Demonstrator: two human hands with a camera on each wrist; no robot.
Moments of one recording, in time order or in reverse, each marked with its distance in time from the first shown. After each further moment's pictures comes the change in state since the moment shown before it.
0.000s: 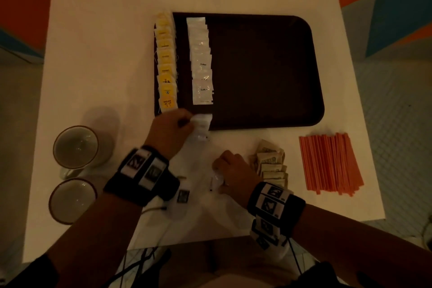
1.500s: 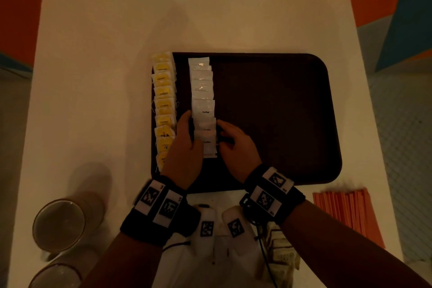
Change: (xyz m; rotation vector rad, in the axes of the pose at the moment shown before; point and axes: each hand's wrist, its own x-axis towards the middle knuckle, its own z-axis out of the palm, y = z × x) left_hand 0.091 0.026 0.006 -0.580 0.030 -0.098; right_hand 0.119 0.013 -0.115 0.852 0.442 0.119
